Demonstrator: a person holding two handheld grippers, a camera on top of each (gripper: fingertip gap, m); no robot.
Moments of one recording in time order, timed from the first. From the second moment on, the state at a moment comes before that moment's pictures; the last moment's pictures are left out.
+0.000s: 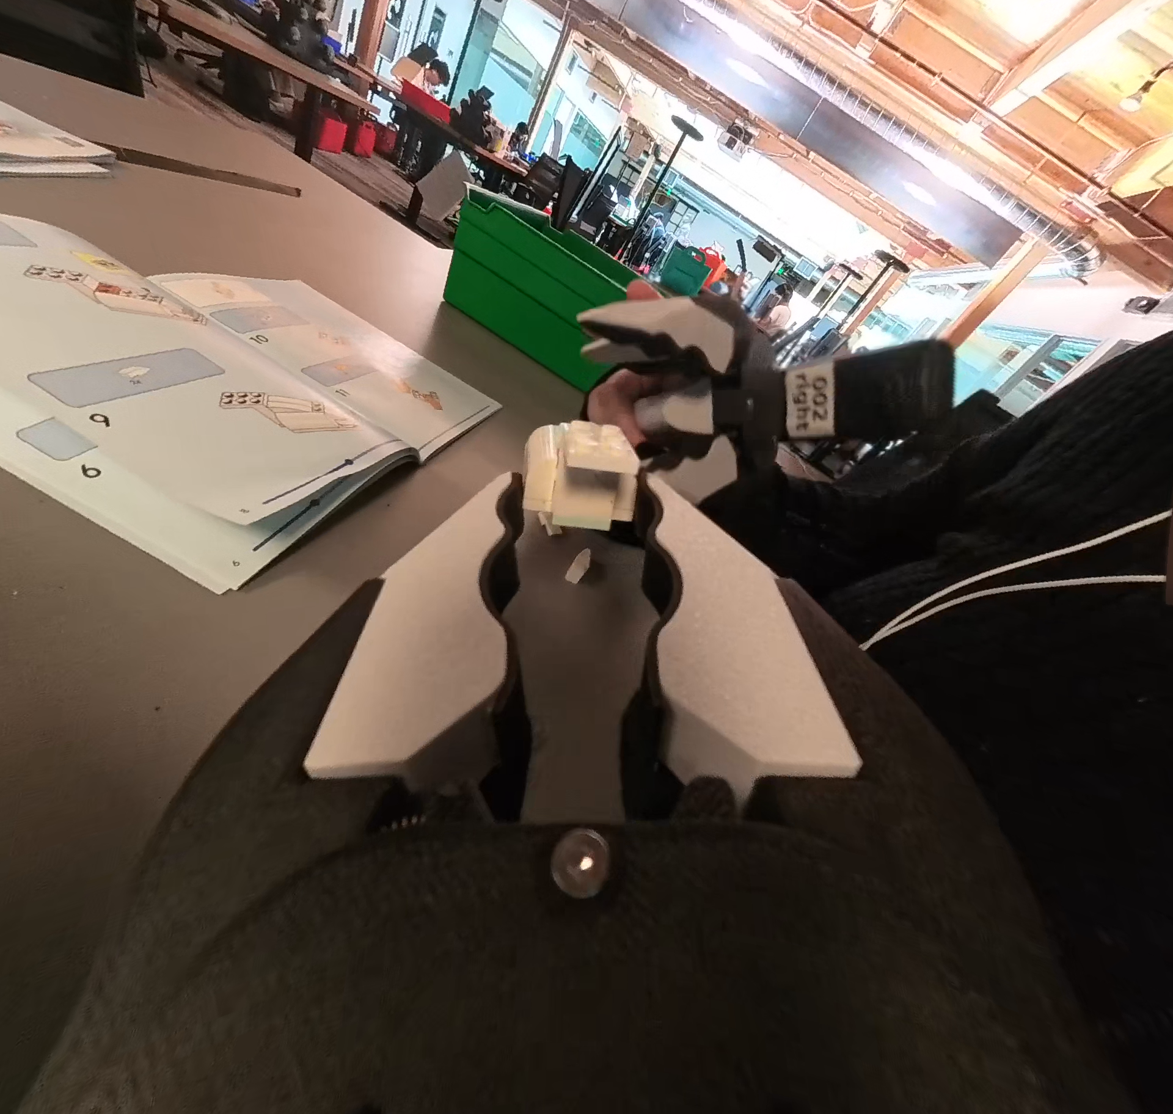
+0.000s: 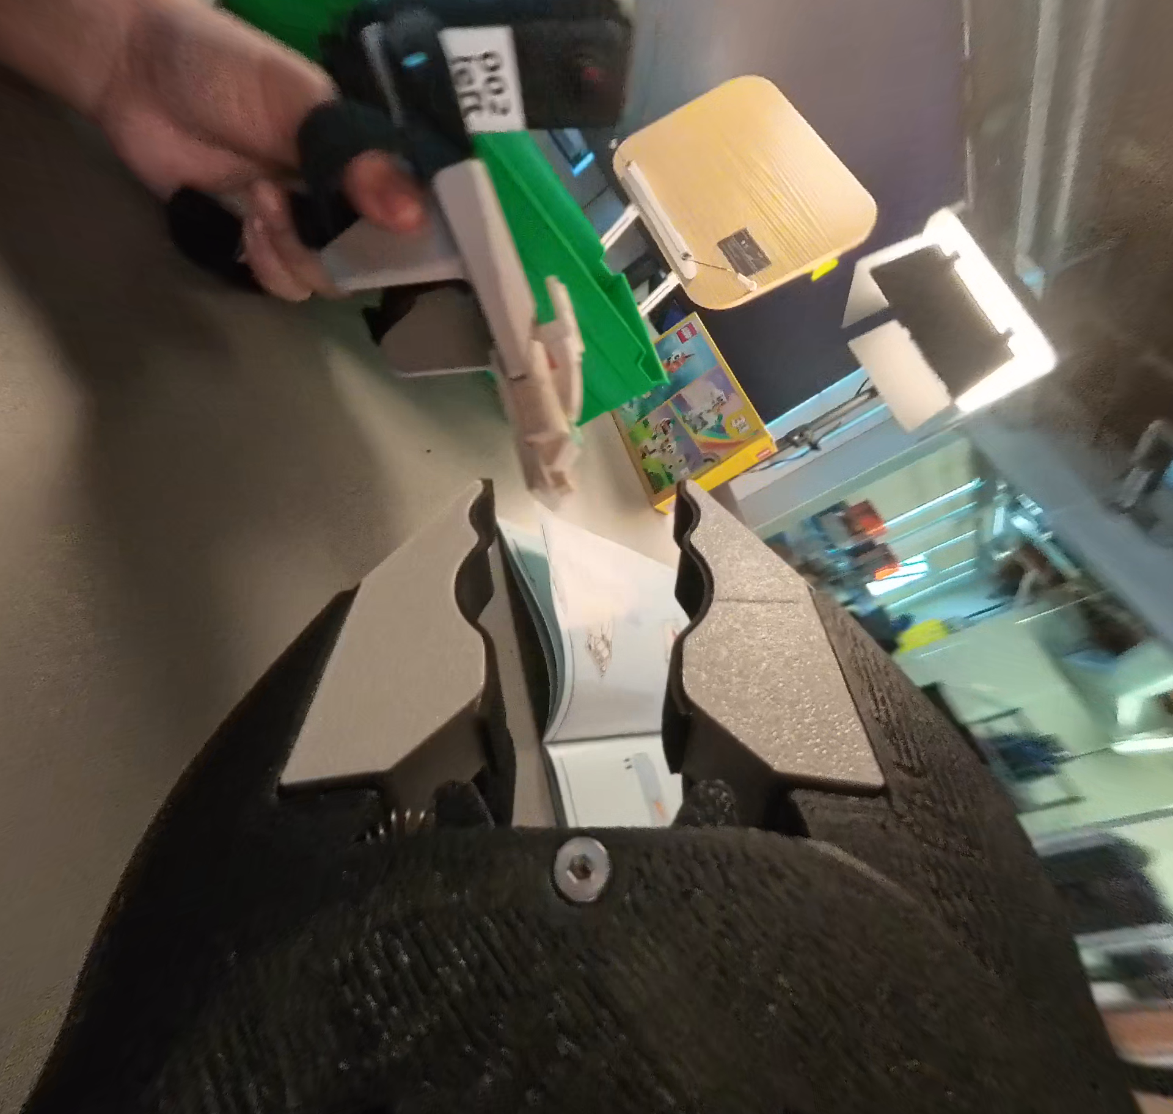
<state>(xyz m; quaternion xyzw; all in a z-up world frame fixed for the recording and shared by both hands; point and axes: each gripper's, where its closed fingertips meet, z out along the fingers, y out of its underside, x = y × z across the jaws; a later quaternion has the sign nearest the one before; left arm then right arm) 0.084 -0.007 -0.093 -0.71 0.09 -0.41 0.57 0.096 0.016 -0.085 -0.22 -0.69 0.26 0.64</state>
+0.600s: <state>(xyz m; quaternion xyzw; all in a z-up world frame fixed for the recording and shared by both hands) 0.097 -0.020 -0.086 -0.68 0.15 -0.42 0.58 0.086 0.010 -0.057 -0.40 -0.64 0.60 0.25</state>
